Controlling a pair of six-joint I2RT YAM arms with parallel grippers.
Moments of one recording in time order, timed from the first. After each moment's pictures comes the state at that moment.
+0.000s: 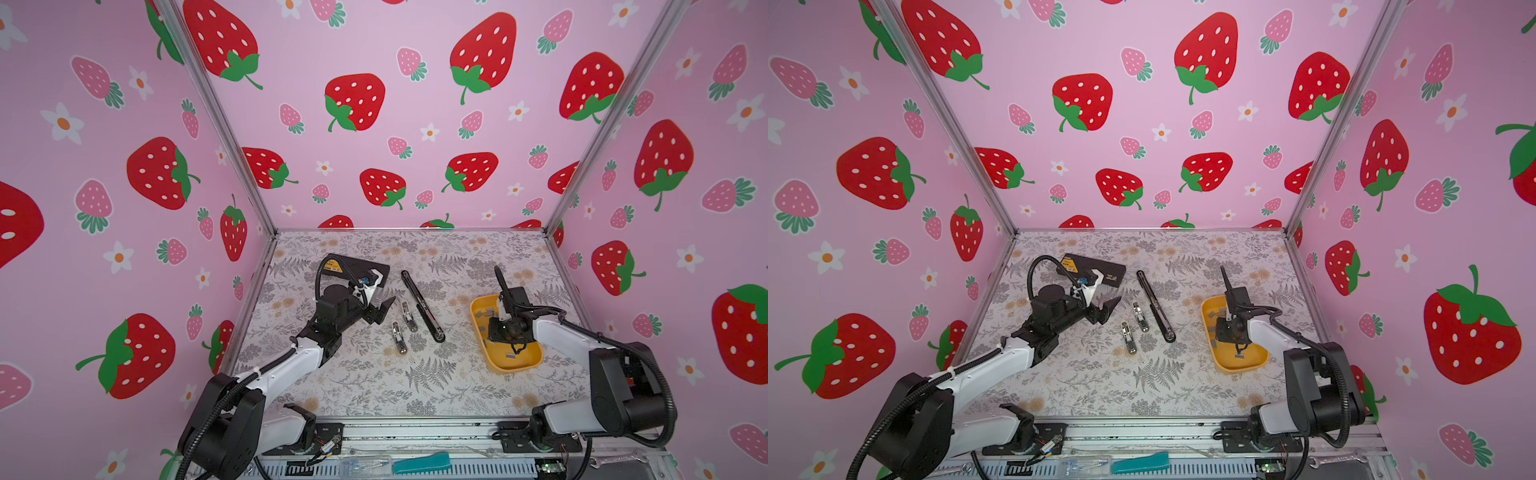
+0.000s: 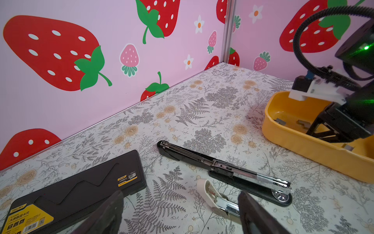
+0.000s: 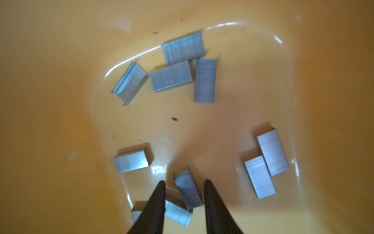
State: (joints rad) left arm -0.41 1.24 0.56 0.40 0.27 0.19; right arm 0.30 1.42 0.68 -0.46 -0.04 0.30
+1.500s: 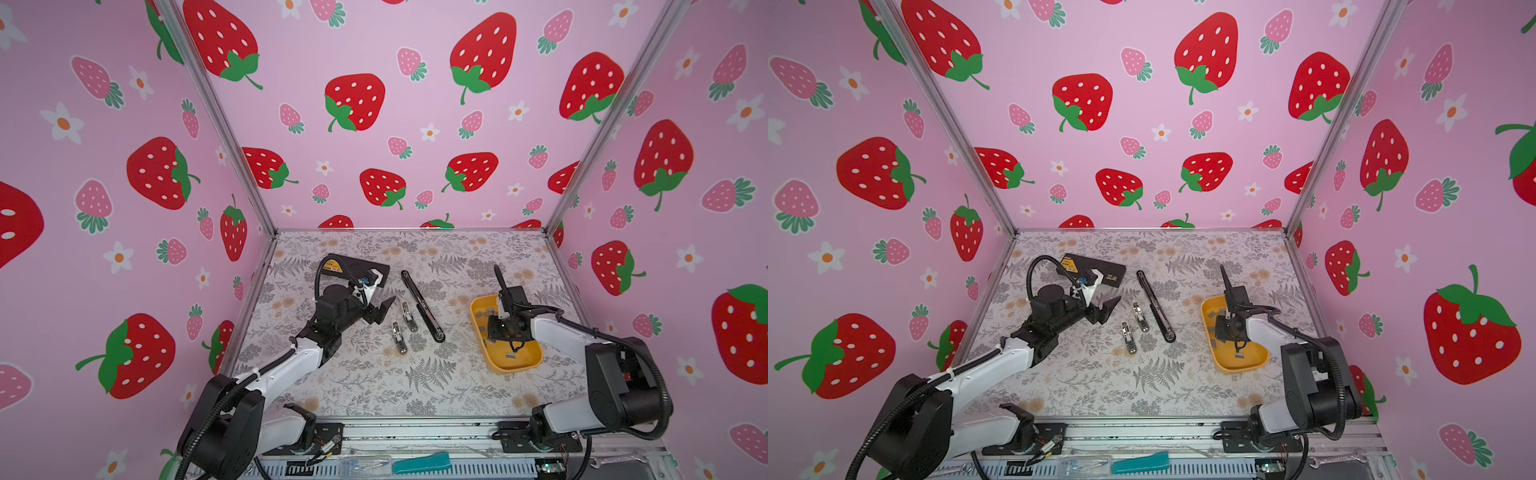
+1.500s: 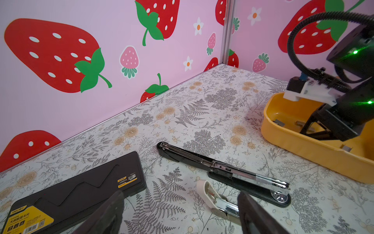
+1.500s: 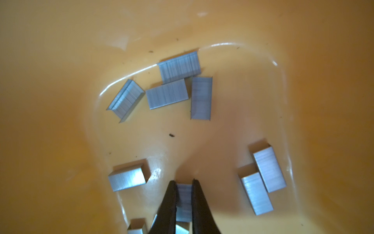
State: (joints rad) left arm -0.41 1.23 0.56 0.41 0.27 0.19; right arm 0.30 1.46 0.68 -0.41 -0.01 0.30
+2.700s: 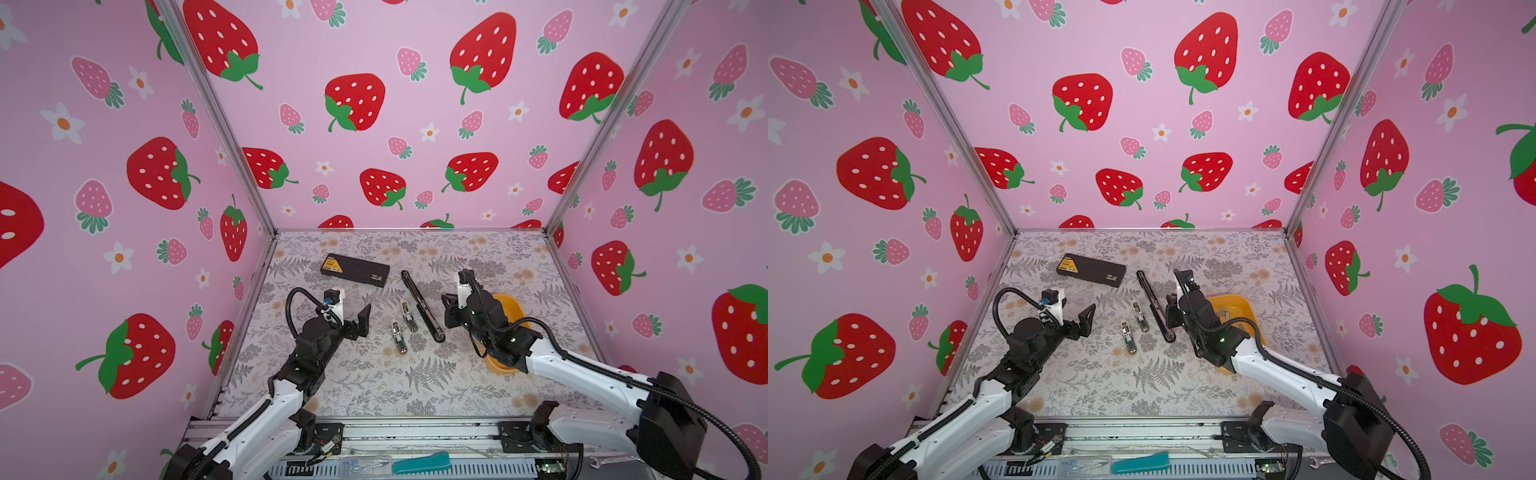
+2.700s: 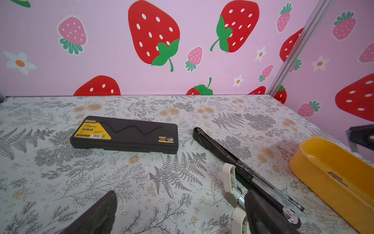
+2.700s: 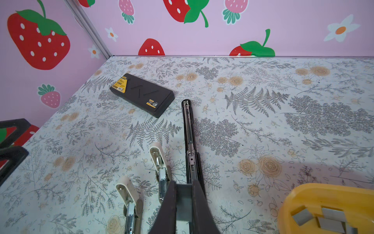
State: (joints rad) left arm -0.39 0.84 0.26 0.38 -0.05 -0.17; right arm 0.89 1.18 0.65 0.12 0.28 0.35
